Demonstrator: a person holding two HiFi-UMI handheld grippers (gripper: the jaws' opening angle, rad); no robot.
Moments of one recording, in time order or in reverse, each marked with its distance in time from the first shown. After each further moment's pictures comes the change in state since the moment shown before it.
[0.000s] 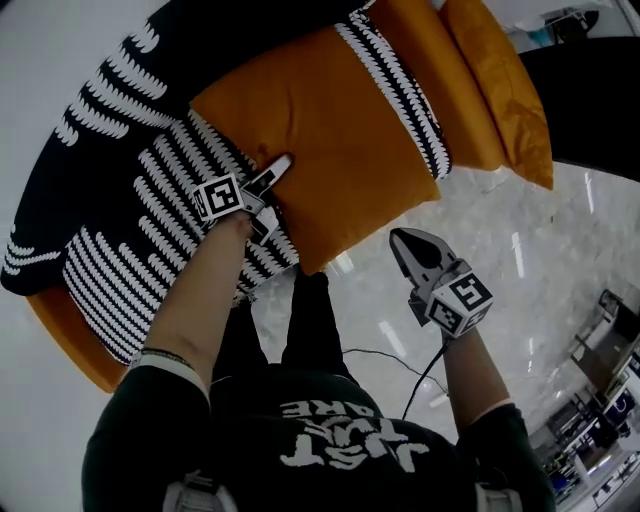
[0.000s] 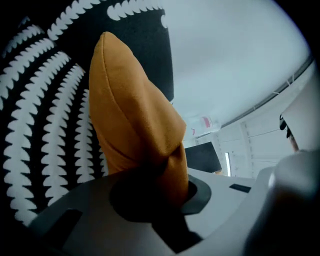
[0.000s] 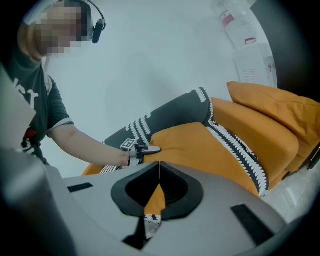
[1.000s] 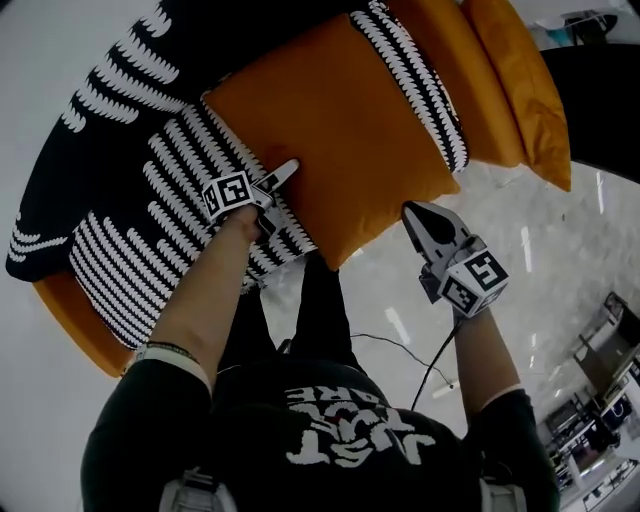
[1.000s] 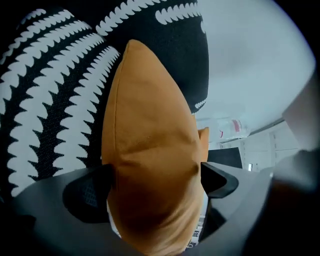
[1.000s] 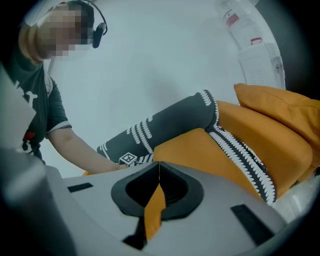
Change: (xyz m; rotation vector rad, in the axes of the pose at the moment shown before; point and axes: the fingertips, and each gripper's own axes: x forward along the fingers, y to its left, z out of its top) left arm -0.059 0.061 -0.024 -0.191 0.037 0.277; right arm 0.024 0.014 0.045 -0.026 -0.035 0.054
